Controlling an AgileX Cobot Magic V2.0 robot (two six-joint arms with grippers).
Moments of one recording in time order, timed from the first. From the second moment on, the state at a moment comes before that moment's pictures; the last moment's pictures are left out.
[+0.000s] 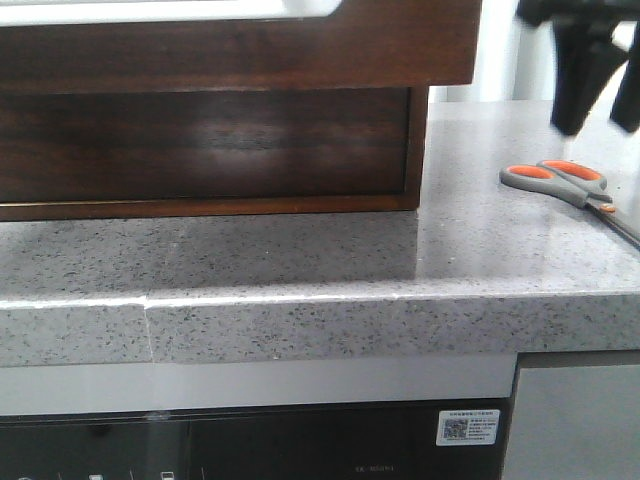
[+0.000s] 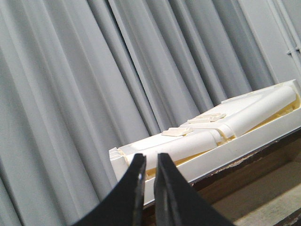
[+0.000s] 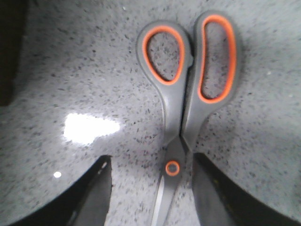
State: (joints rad) left arm -0.29 0.18 -0.43 0.63 -0.08 -0.23; right arm 0.12 1.62 -1.36 0.04 1.03 -0.04
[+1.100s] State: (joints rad) left arm -0.29 0.18 -0.43 0.63 -0.08 -0.23; right arm 0.12 1.78 -1.39 -0.02 1.04 0.02
